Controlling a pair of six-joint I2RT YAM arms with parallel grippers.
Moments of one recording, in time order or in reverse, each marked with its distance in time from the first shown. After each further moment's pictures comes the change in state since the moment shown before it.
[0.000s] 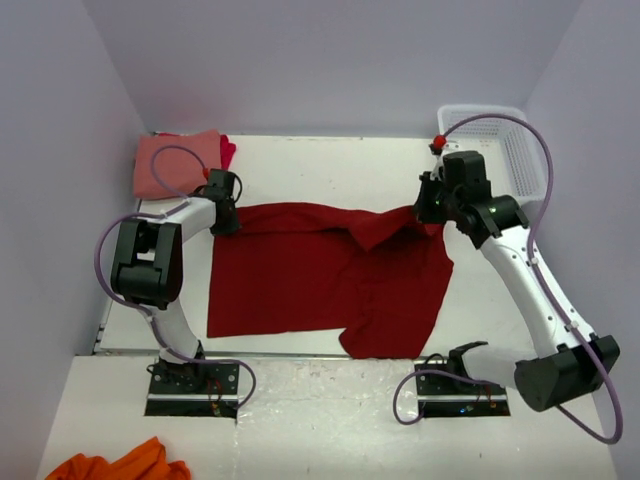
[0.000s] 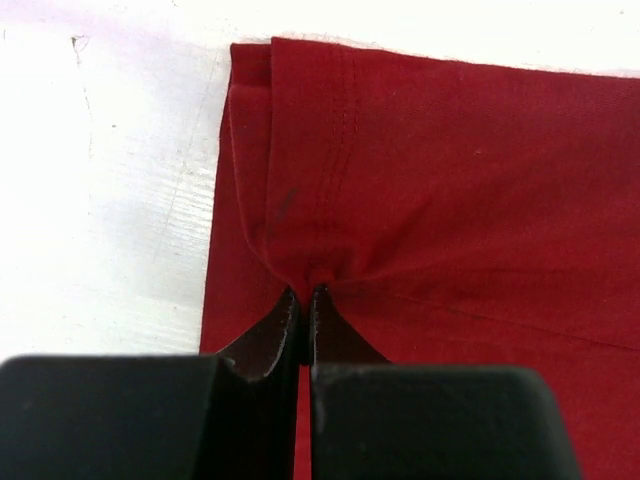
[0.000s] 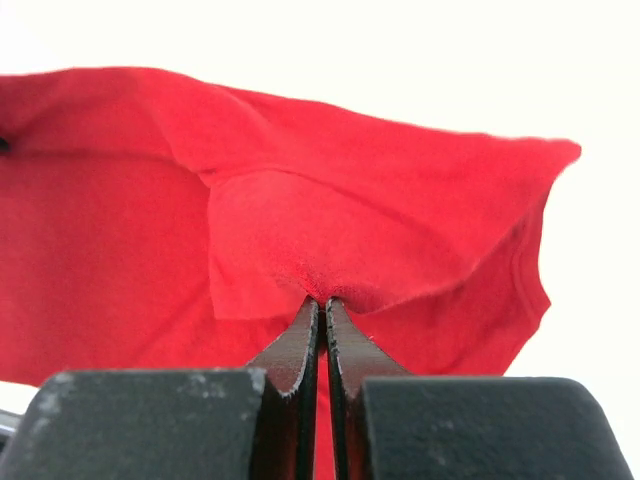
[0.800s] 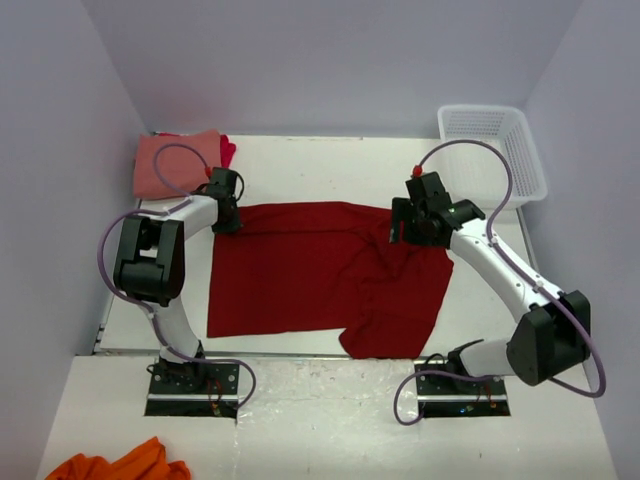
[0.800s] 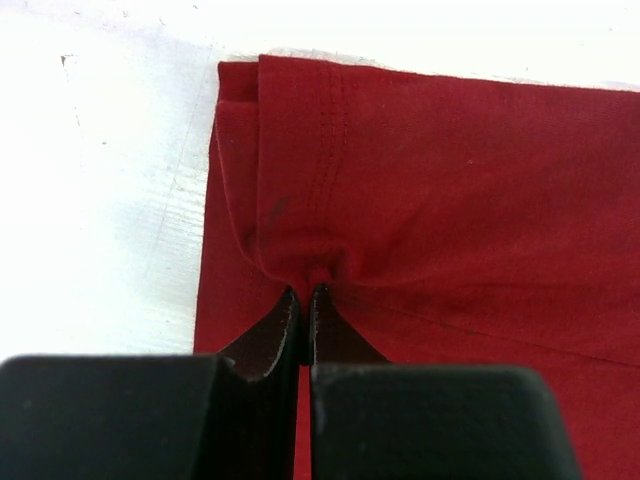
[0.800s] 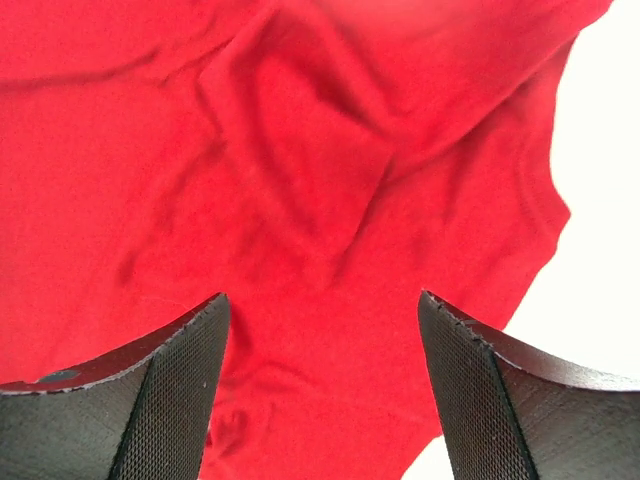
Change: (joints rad) left arm -0.007 0.028 0.028 -0.003 -0.007 0.001; right arm 0.092 0.124 -0.167 0.018 0.166 0.145
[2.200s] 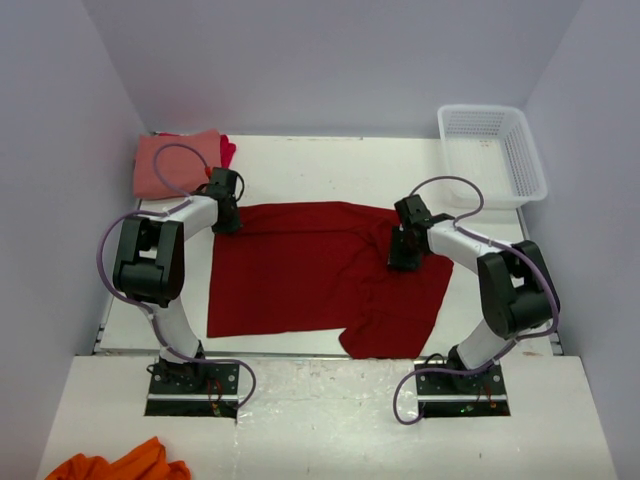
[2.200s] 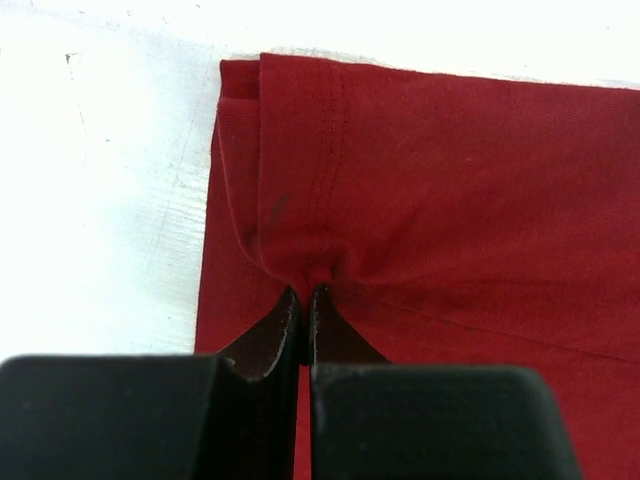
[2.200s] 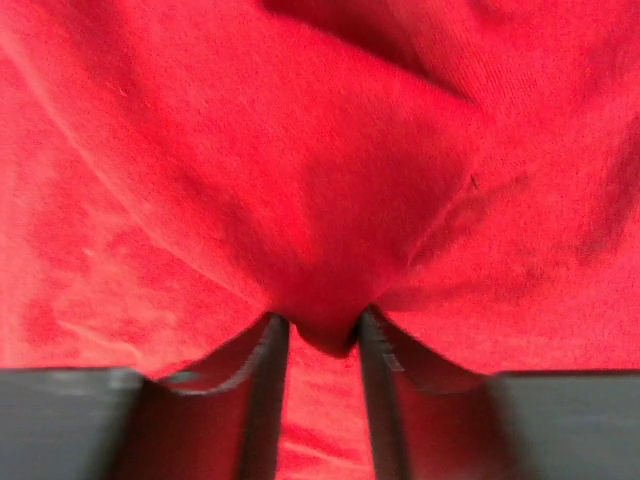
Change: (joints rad) left arm -0.003 -0.008 -0.005 0.000 -0.006 0.000; right arm -0.054 0.267 -0.192 0.248 -0.181 0.106
